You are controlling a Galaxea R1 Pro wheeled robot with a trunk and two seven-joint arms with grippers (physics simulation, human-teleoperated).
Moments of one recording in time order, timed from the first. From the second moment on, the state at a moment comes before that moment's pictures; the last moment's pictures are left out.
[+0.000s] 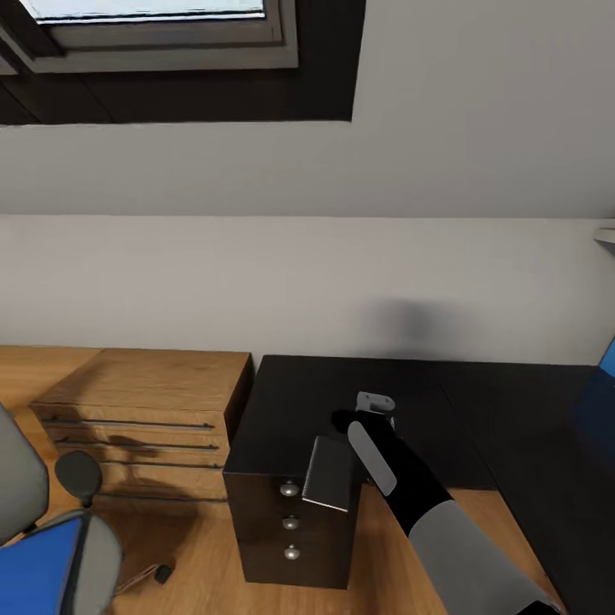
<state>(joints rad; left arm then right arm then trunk) -0.02 -0.02 -0.02 -0.66 0.38 -0.17 0.39 -0.72 0.13 0.37 -0.94 -0.61 0.57 -0.64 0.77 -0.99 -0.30</state>
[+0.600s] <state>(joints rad) -0.02 -0.02 -0.02 -0.65 0.38 -0.17 0.39 -0.72 0.13 0.36 -0.96 -0.61 0.57 -0.64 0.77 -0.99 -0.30</state>
